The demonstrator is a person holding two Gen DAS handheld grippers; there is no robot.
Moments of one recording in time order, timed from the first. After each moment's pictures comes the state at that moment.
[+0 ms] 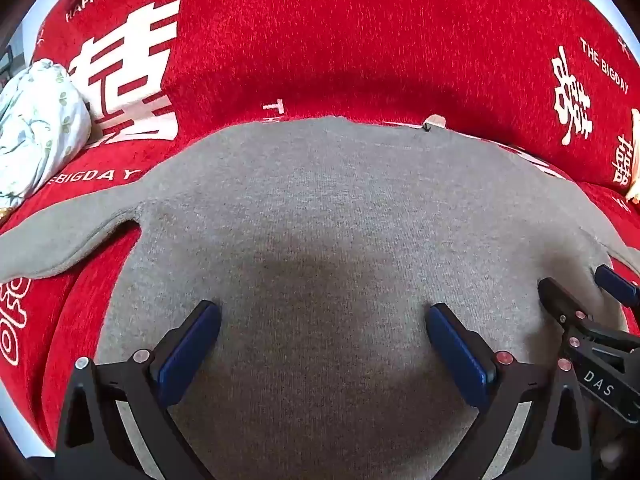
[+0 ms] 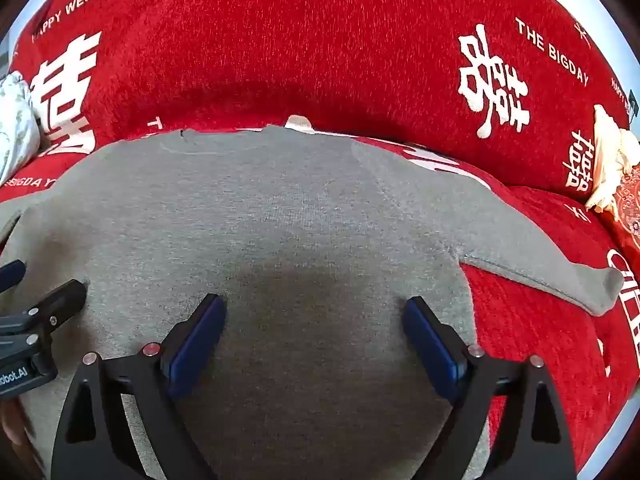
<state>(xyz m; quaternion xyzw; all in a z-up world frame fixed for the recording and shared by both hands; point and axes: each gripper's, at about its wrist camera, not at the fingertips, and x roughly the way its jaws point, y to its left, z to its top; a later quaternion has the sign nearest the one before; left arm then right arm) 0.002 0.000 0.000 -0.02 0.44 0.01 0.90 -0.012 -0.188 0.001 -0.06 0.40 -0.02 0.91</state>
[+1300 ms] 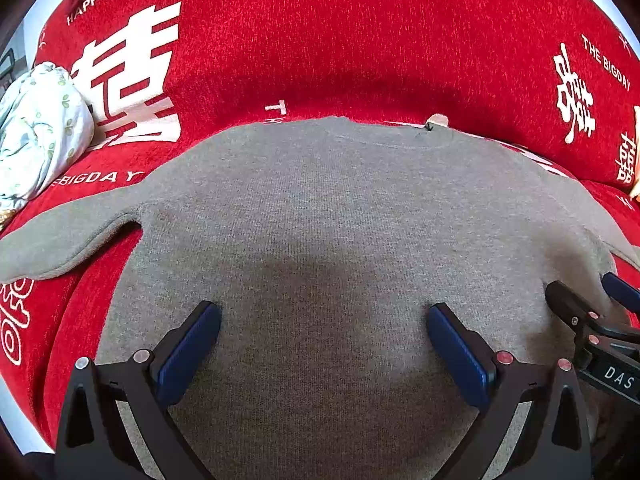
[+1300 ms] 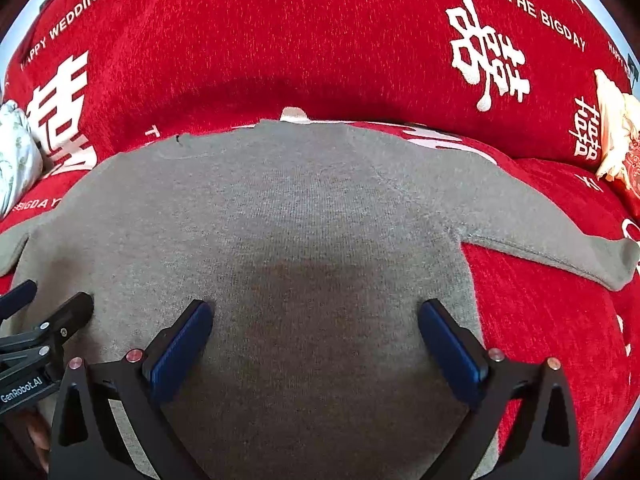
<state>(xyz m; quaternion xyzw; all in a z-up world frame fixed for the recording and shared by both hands) -0.002 -0.001 -0.002 -0.02 0.43 0.02 0.90 -0.008 -0.197 0.004 0.00 0.43 0.00 0.90</state>
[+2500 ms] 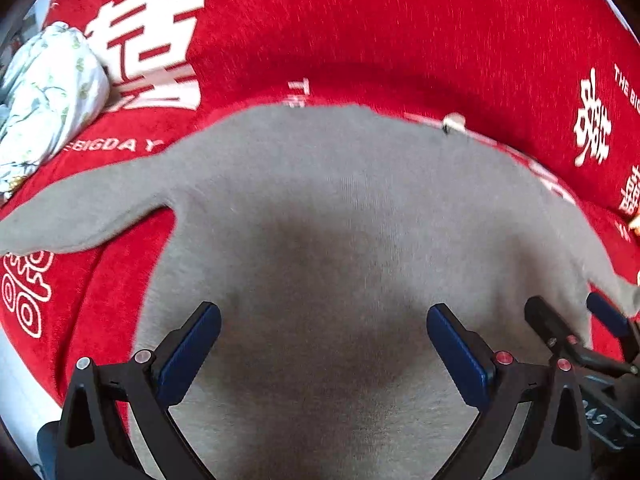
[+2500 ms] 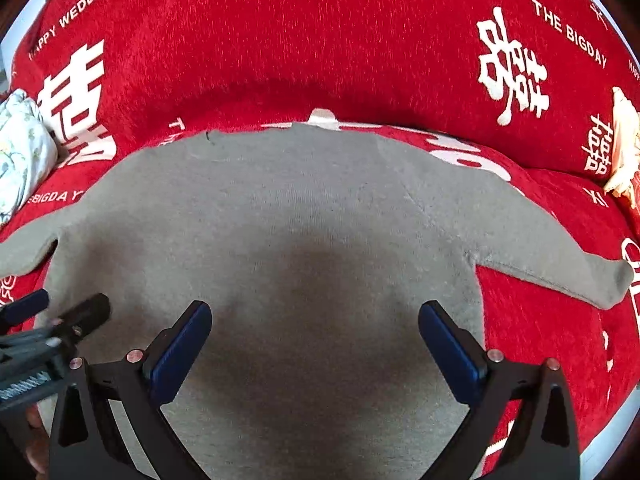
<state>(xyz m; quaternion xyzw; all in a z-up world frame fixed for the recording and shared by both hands) 0.002 0.014 0.037 -0.08 0.49 0.04 0.87 0.002 -0.169 0.046 -0.01 0.47 0.01 0.88</state>
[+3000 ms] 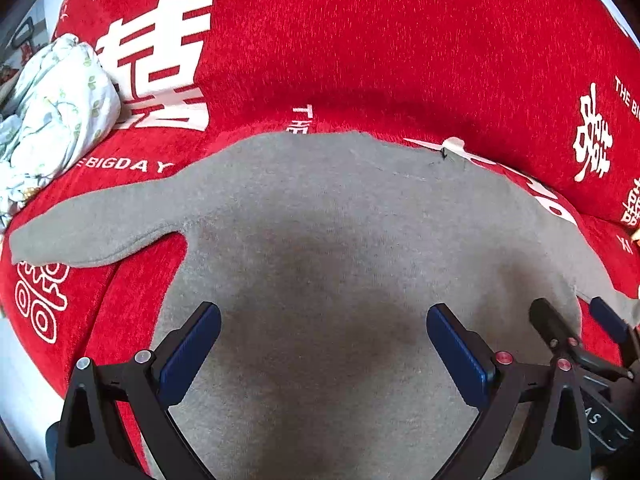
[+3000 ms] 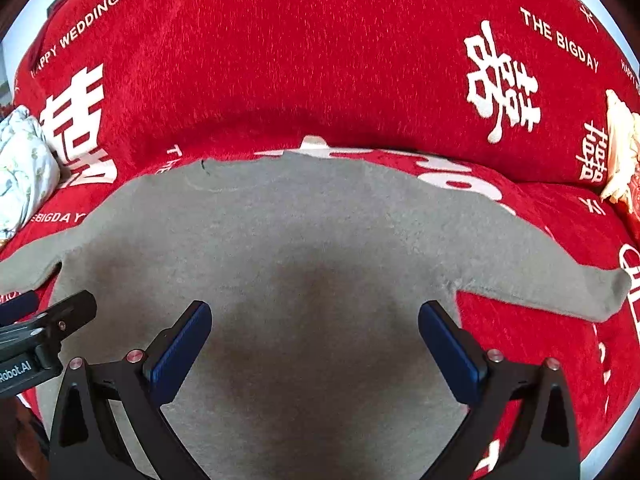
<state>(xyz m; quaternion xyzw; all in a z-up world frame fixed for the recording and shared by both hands) 0.010 0.008 0.058 -0.07 0.48 0.06 0.87 0.008 -0.185 0.063 0.00 0.44 0.02 0.90</state>
